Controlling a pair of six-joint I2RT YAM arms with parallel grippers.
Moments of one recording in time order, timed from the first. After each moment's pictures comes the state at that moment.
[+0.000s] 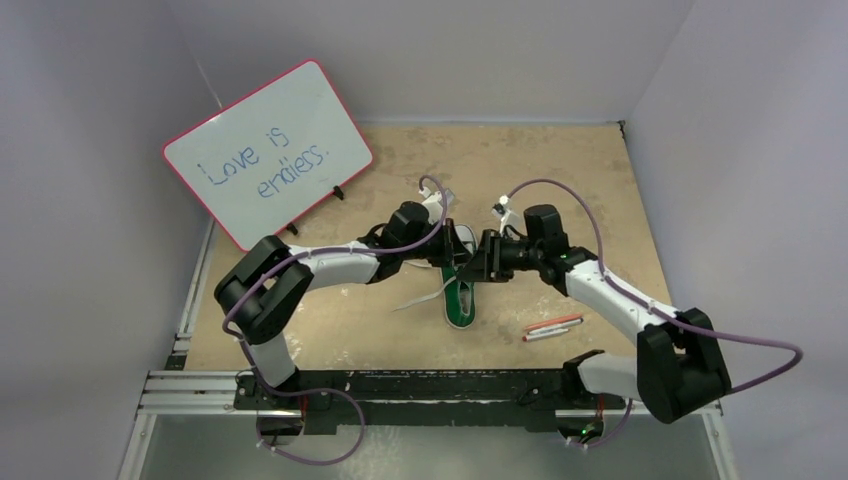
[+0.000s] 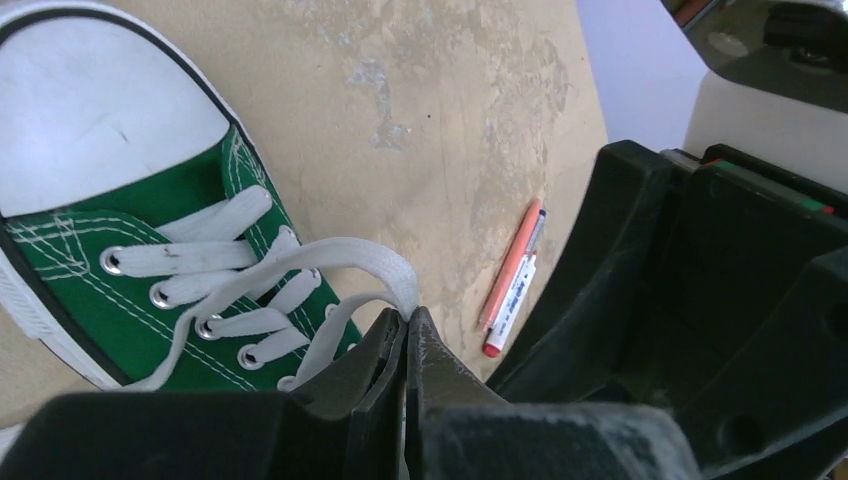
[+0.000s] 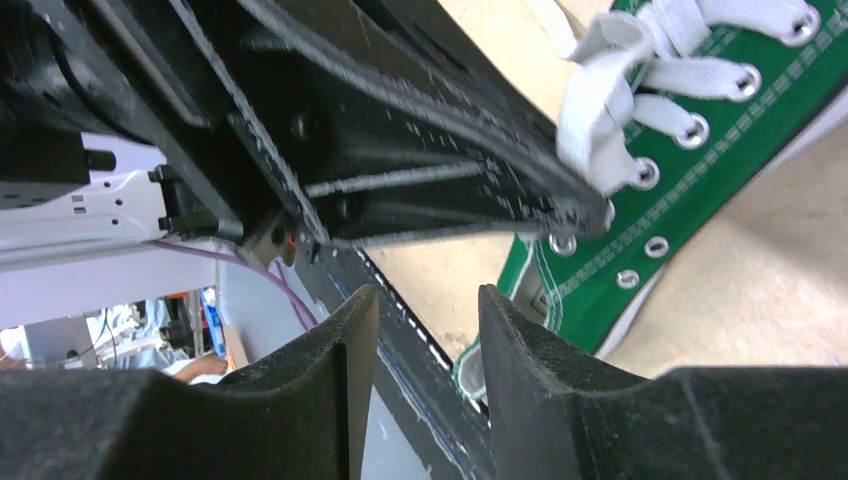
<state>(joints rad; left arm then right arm) -0.78 1.76 0.95 0.36 0.35 -0.77 0.35 1.22 0.66 -0.19 -0.74 0.56</state>
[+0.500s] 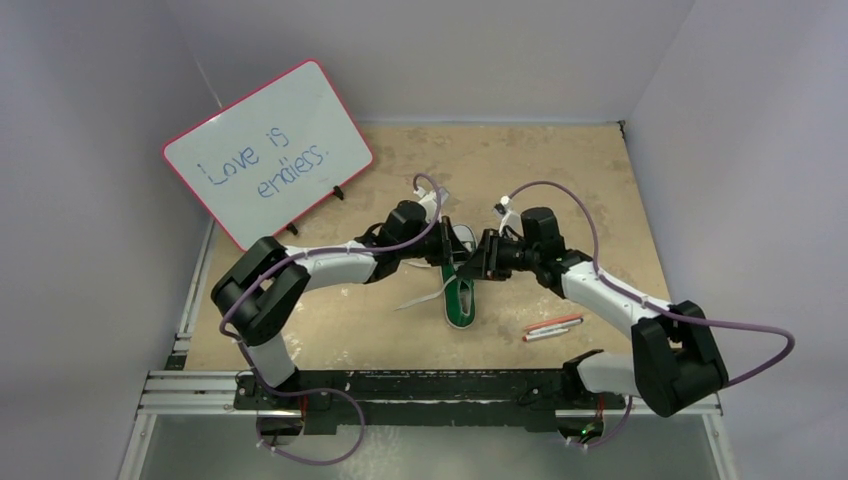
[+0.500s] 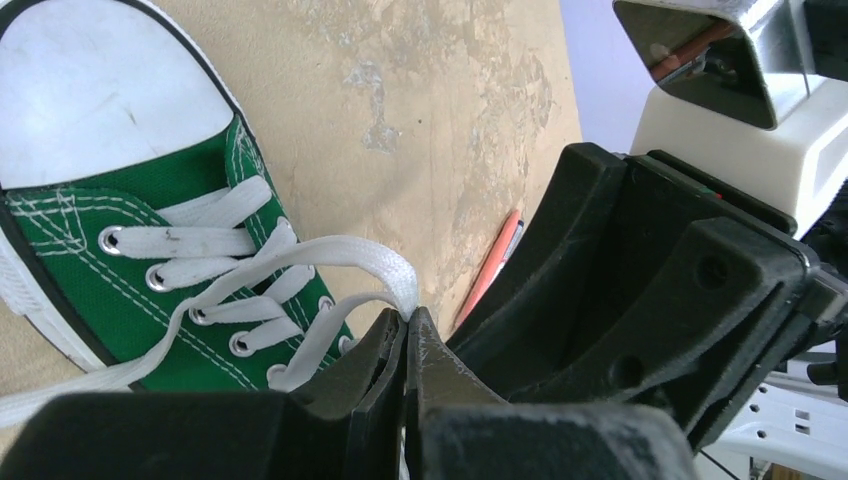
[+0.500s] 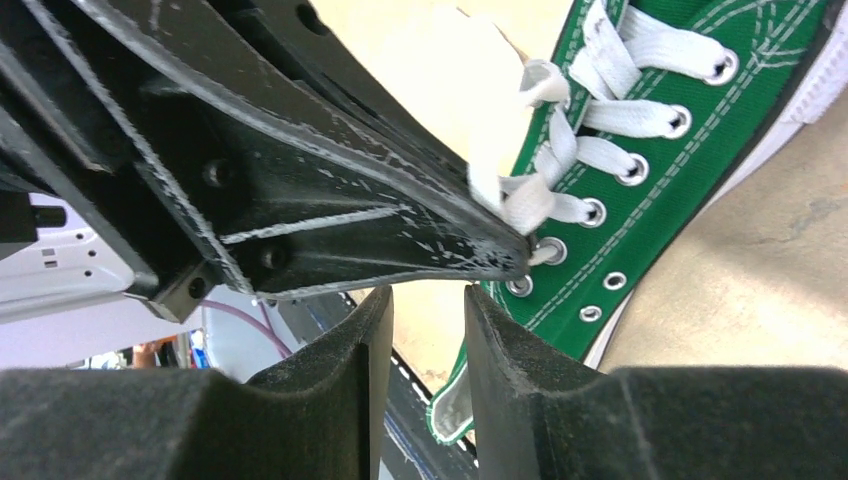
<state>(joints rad) -0.77 1.75 0.94 0.36 0.36 -0.88 0.39 1.28 0.63 -0.04 -0.64 0.64</state>
